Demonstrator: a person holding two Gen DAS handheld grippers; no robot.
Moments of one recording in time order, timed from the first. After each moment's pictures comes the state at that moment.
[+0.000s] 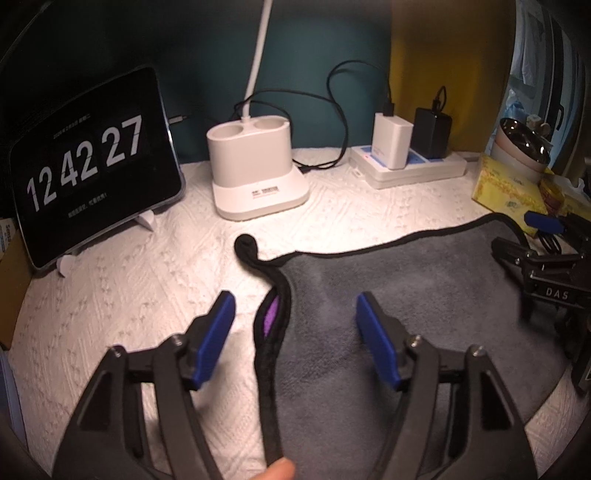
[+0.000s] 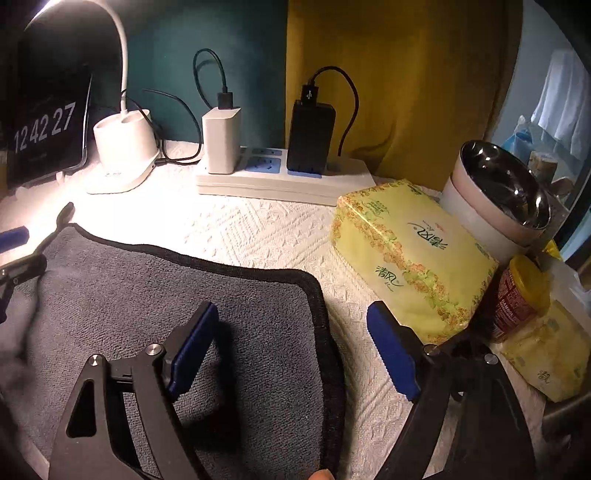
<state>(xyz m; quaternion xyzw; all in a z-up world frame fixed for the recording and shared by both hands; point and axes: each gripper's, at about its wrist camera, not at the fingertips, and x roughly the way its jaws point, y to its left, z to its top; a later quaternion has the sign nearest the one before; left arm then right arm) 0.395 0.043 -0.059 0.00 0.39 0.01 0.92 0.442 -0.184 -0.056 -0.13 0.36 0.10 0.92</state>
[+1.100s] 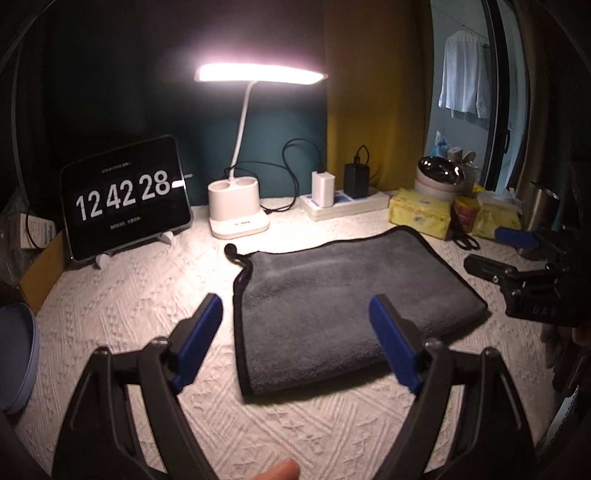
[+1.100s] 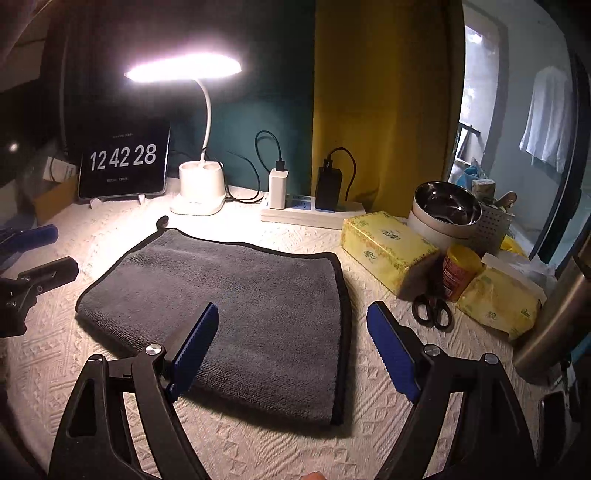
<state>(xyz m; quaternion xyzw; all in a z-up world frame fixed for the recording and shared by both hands) 0.242 0.014 -0.006 0.00 0.28 -0.03 0.96 0.282 -0.204 -0.008 -0.09 0.27 0.14 0.95</state>
